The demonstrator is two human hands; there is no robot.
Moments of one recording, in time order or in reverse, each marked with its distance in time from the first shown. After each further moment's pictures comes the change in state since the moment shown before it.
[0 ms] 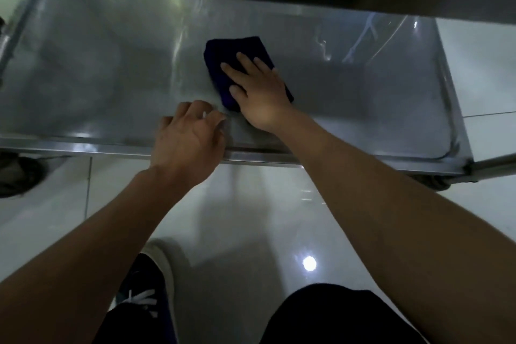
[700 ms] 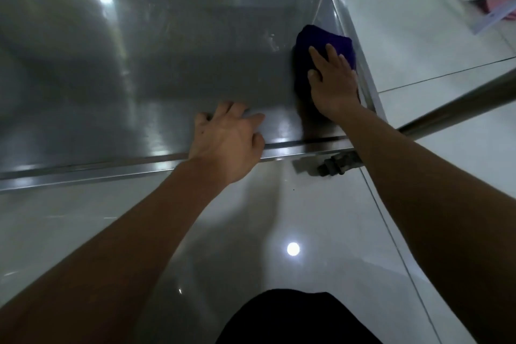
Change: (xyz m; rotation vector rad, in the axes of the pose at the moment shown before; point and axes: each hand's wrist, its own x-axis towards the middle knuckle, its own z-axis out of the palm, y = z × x) left_hand 0.043 0.159 0.053 0.007 -0.078 0.271; right_hand -0.109 0.210 -0.076 -0.049 0.205 0.577
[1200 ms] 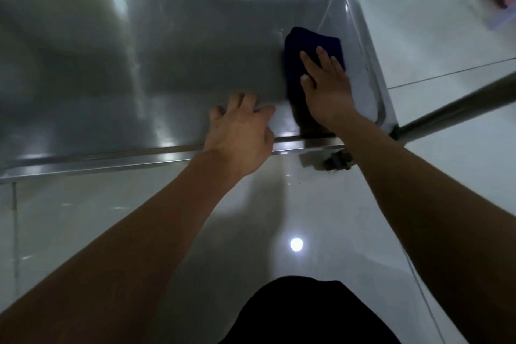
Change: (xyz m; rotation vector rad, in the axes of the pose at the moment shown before) left_hand -0.004 0.006 -0.005 0.013 -0.042 -0.009; right_hand -0.022 -0.016 0.017 0.057 0.002 -0.118
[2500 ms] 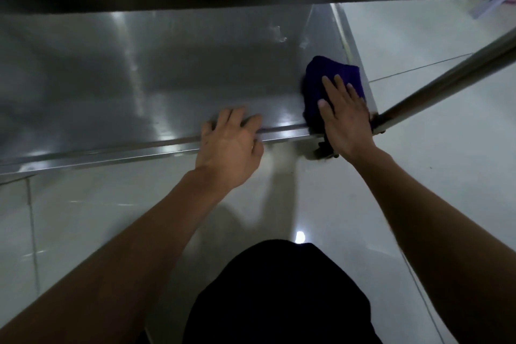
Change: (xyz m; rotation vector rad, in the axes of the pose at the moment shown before) left_hand -0.038 0.011 0.002 -0.016 0.010 -0.003; right_hand -0.086 0.043 -0.020 0.069 0.052 0.054
